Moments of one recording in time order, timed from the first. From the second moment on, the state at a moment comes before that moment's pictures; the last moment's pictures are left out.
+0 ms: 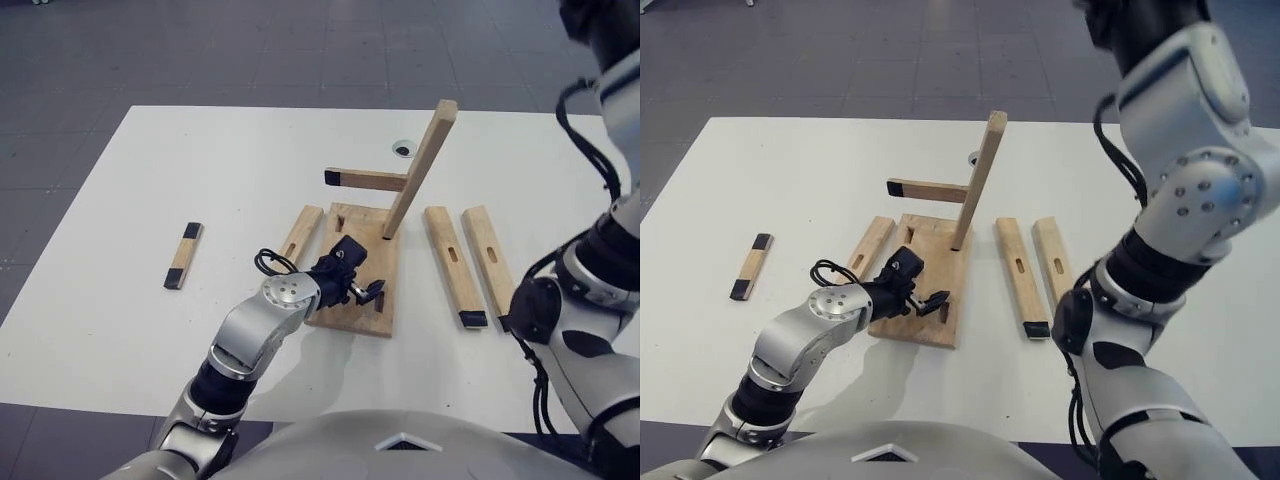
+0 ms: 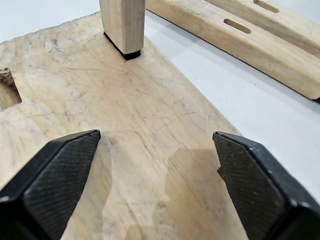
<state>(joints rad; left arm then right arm) -0.11 0.23 -0.39 -0.52 -0.23 1.15 -0.28 -0.70 -0.31 -0.39 -0.43 0.70 1.01 -0.25</state>
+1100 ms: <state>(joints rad) -0.16 0.21 -0.24 -0.72 -0.31 1.40 -0.22 0.19 -0.49 -0.18 -0.44 0.43 1.02 0.17</state>
